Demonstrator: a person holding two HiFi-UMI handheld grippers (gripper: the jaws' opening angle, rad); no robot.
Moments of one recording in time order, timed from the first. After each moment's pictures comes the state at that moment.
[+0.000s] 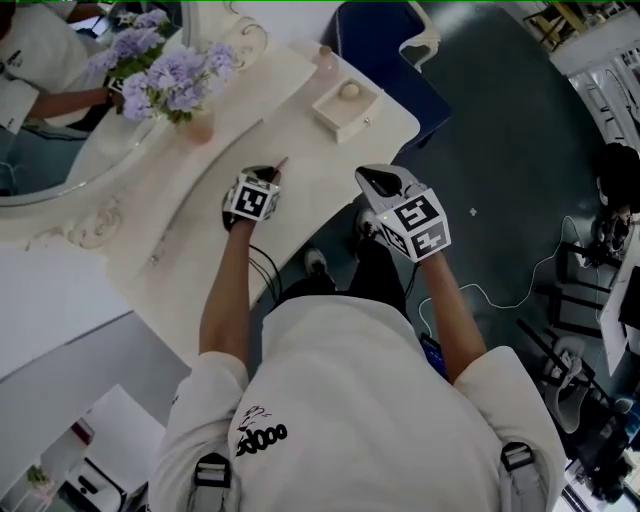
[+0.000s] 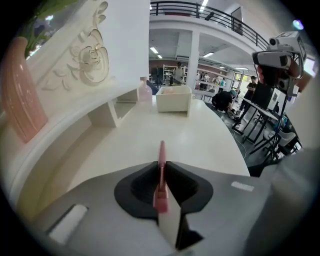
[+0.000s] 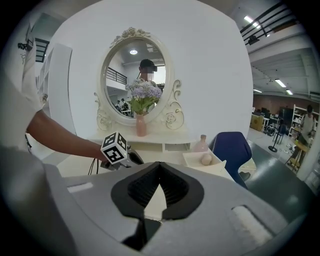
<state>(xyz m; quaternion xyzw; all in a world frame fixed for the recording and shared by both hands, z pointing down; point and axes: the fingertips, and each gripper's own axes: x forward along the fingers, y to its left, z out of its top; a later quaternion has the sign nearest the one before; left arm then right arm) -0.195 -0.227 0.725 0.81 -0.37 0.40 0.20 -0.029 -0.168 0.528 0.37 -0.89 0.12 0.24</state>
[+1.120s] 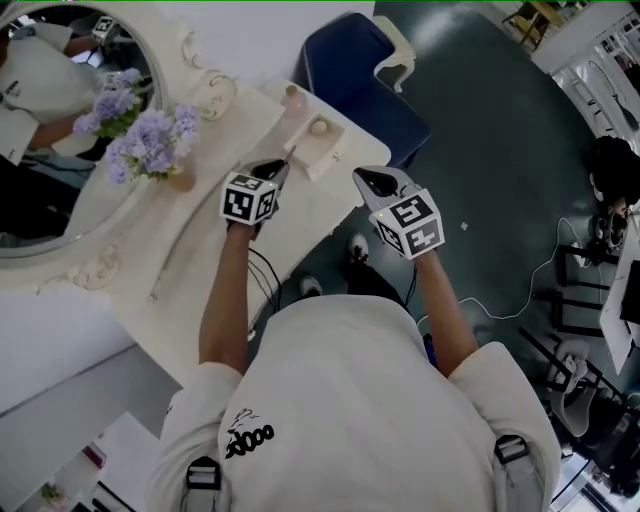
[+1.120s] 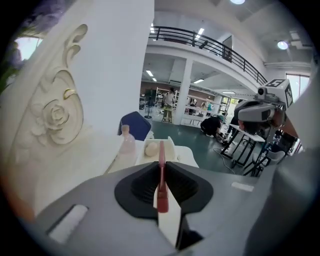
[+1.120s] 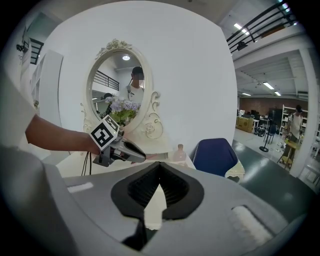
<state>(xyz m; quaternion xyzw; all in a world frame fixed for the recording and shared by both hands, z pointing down) -0.089 -0.303 0.581 0.89 -0.34 0.27 0.17 0.040 -0.228 0.494 0.42 -0.88 0.11 0.21</state>
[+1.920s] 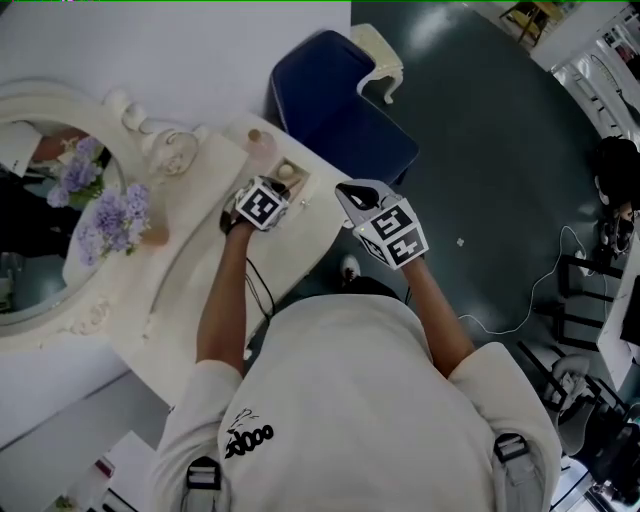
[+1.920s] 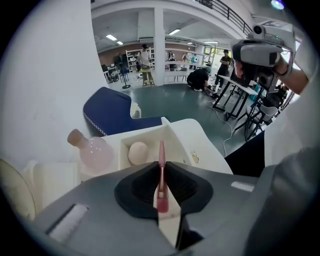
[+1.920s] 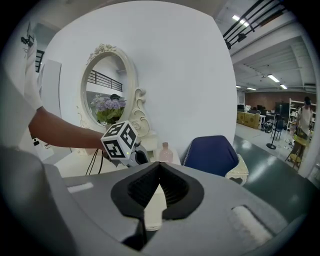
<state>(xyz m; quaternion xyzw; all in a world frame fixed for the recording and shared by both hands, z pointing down) -0.001 -0.360 0.667 0.82 -0.20 0.52 0.12 0.105 -0.310 0.514 0.38 -0.89 0.13 0.21</state>
